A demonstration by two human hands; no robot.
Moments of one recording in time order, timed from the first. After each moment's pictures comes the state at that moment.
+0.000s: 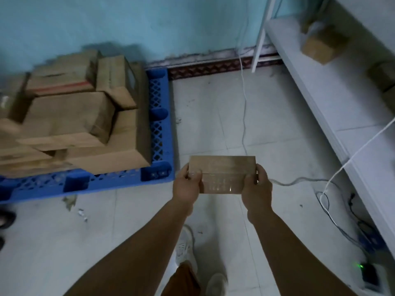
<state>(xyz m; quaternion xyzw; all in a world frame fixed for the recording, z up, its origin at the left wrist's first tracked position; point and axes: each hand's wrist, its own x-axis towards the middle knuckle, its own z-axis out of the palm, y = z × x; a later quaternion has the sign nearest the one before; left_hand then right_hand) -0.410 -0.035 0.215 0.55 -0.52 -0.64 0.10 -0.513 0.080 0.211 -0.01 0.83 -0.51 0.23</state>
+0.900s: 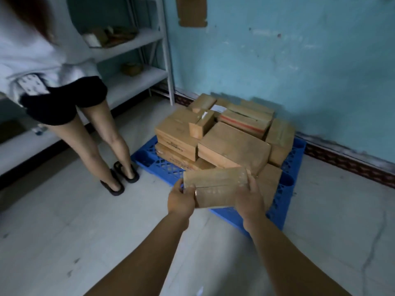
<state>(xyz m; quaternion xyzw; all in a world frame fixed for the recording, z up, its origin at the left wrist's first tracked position) 0.023 -0.260 0.337 0.69 -0.30 -0.52 0.40 -0.130 -0.253 0.334 -0.36 0.74 -0.42 0.38</state>
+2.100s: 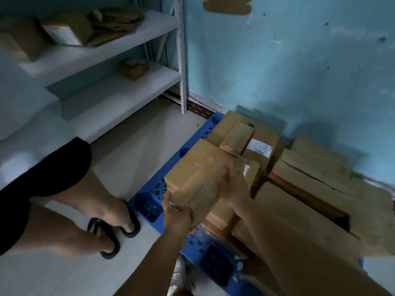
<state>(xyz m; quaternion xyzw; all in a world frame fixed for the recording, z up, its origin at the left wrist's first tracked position) 0.158 -0.738 0.252 0.70 -0.19 -0.58 0.38 0.011 -0.806 0.266 -0.58 0.73 -0.18 0.33</state>
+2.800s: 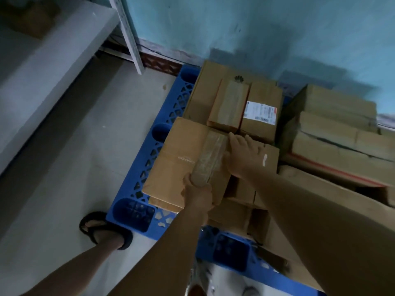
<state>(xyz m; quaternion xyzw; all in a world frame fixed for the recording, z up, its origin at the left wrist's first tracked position) 0.113 -0.933 0.113 0.71 -0.18 -0.65 0.19 -0.021 -0.975 0.149 -0.56 0.79 0.05 0.24</state>
